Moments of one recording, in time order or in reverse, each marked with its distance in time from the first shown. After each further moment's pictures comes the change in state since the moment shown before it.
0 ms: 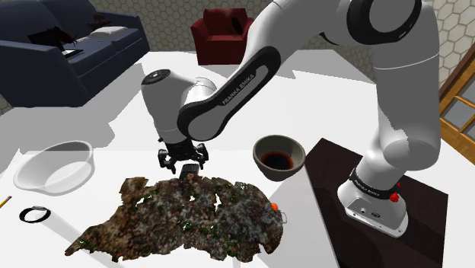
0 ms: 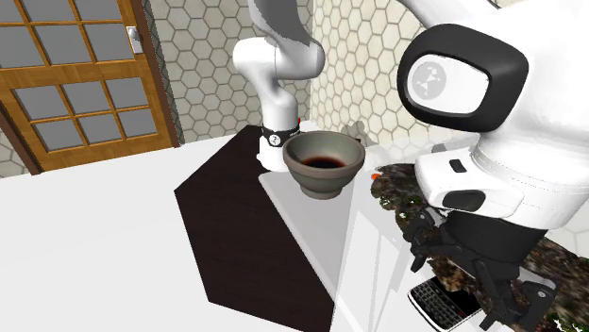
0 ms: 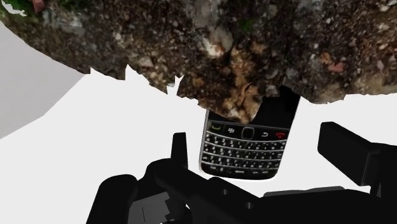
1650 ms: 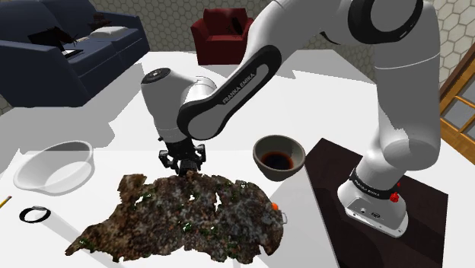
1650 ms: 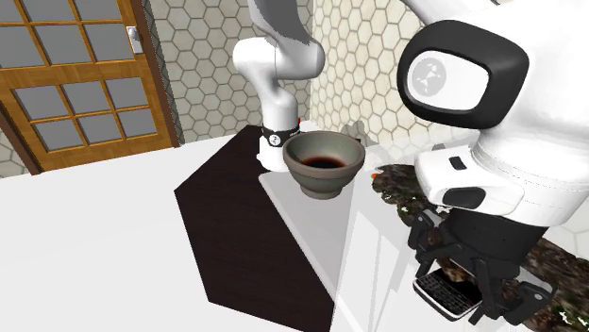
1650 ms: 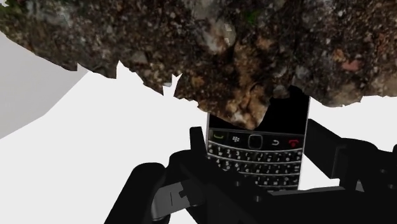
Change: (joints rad) arm -0.003 -0.006 0.002 -0.001 0.004 -0.004 -0.003
